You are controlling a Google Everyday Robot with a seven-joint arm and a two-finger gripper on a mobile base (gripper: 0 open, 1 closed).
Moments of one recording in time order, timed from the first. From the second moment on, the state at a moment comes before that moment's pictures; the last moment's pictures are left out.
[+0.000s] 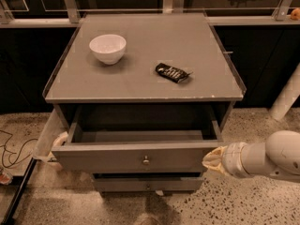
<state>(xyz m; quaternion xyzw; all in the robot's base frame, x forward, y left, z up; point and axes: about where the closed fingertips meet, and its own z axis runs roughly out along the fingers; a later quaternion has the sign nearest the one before) 0.460 -0.217 0.632 -0.55 0.77 0.07 0.32</state>
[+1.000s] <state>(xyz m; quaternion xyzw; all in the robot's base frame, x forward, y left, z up) 0.471 -0.211 0.634 -0.55 0.76 0.07 0.33</state>
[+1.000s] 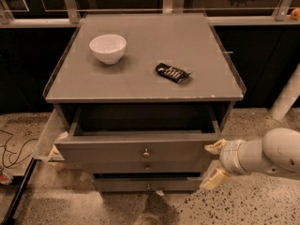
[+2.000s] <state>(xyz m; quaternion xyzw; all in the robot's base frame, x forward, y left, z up) 0.483 -0.203 0.637 -0.56 0.76 0.06 0.33</state>
